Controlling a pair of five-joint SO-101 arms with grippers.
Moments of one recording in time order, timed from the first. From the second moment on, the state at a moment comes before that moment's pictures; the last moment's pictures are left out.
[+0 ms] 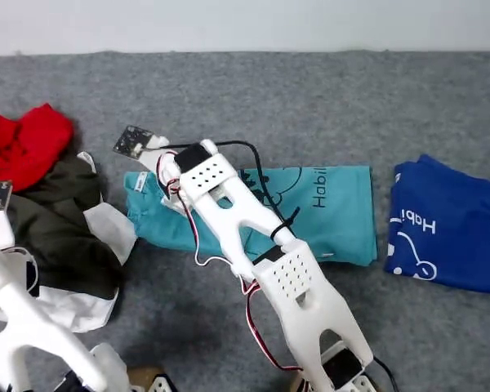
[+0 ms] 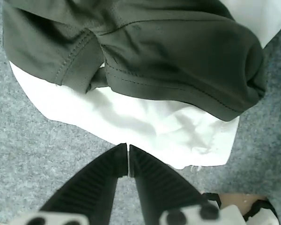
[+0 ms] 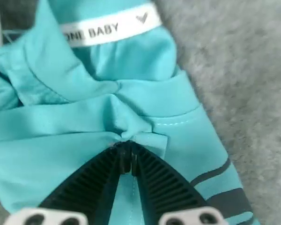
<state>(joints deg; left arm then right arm) -51.0 -29.8 35.4 90.9 -29.4 -40.4 55.0 -51.6 76.1 25.7</state>
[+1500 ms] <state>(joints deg) -51.0 -29.8 35.4 90.9 -29.4 -52.7 72.0 -83.8 92.0 27.9</state>
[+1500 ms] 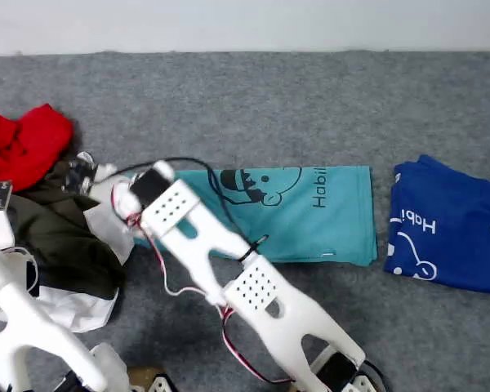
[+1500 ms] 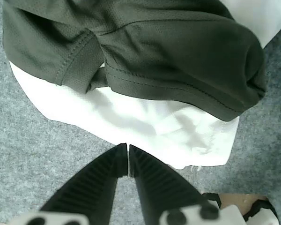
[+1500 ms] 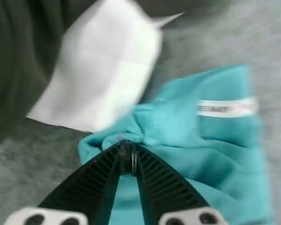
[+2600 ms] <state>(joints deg) -51.0 -30.1 35.4 90.9 -29.5 -25.5 53.9 -81.1 100.5 16.6</state>
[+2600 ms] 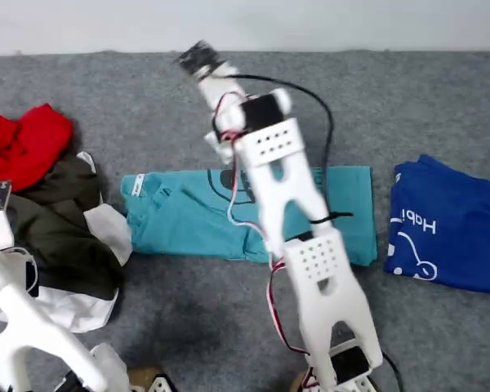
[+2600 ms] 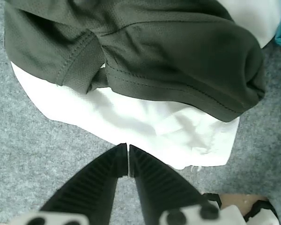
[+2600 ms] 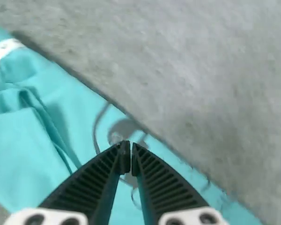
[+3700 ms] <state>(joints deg) -43.7 -30.1 35.4 95.7 -29.6 2.6 32.8 -11.1 81.2 9.1</state>
